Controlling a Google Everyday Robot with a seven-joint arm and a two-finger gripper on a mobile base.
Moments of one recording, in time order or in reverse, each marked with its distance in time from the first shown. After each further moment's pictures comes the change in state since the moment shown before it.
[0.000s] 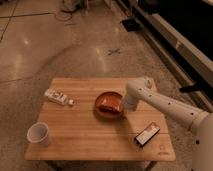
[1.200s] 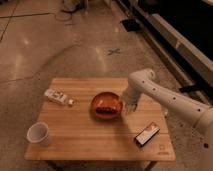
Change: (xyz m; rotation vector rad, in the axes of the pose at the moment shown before) arm -0.010 -0.010 -0.038 0.015 -0.020 0.092
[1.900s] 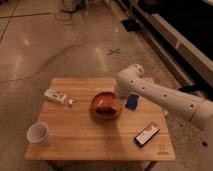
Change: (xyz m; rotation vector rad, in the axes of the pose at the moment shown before) arm -0.013 -0.021 -0.027 0.073 0.096 0.210
